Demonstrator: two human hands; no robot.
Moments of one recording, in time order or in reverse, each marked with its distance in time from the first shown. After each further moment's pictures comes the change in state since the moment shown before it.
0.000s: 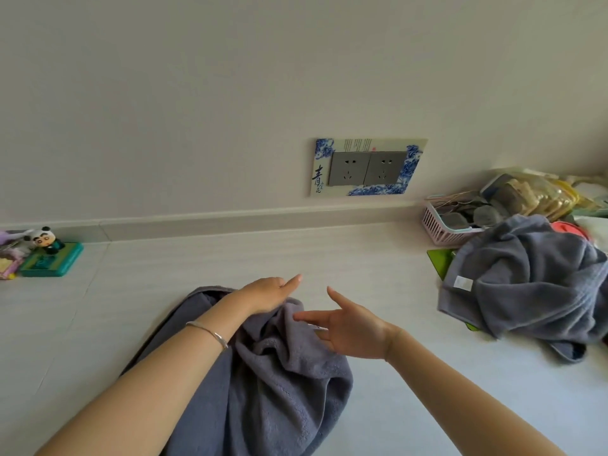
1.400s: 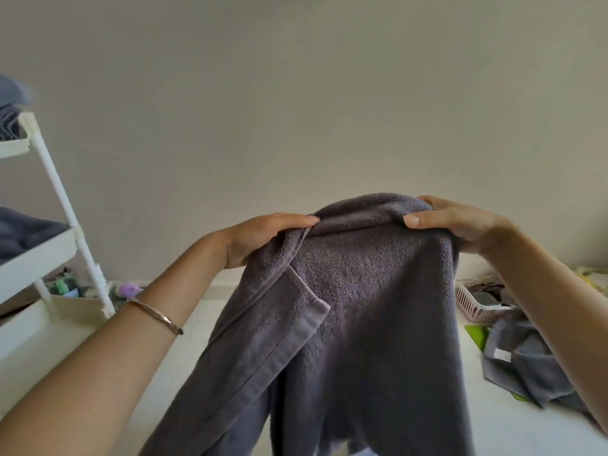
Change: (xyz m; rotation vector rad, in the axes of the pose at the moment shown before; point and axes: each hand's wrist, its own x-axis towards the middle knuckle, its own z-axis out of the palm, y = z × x) left_hand -0.292 0.007 -0.196 -0.600 0.120 0.490; right_hand -0.173 -0.177 0.246 -0.900 0.101 -0.660
